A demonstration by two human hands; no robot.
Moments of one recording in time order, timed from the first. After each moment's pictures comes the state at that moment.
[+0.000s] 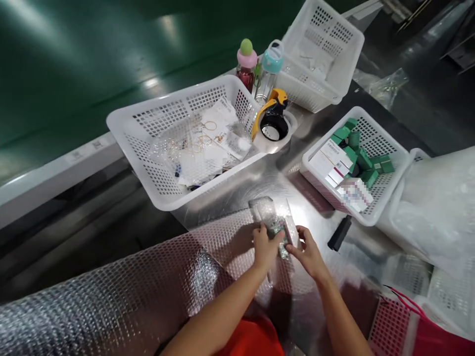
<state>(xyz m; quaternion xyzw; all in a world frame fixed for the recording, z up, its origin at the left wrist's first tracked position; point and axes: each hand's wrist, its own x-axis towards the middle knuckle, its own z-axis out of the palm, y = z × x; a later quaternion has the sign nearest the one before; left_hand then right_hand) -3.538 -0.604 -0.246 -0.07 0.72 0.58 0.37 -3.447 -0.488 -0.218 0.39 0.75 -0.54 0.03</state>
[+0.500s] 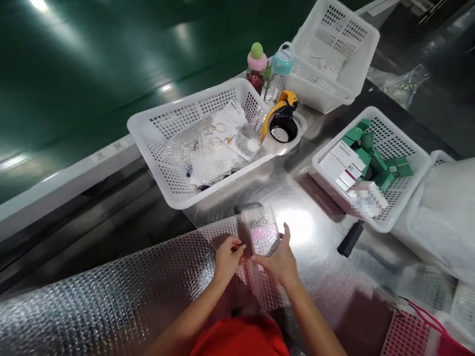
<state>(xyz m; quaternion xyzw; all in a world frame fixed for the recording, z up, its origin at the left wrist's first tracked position) -3.574 -0.717 -0.260 -0.15 0.72 0.57 0.36 -3.486 -0.570 -0.230 0.43 0.79 -0.43 0.09</state>
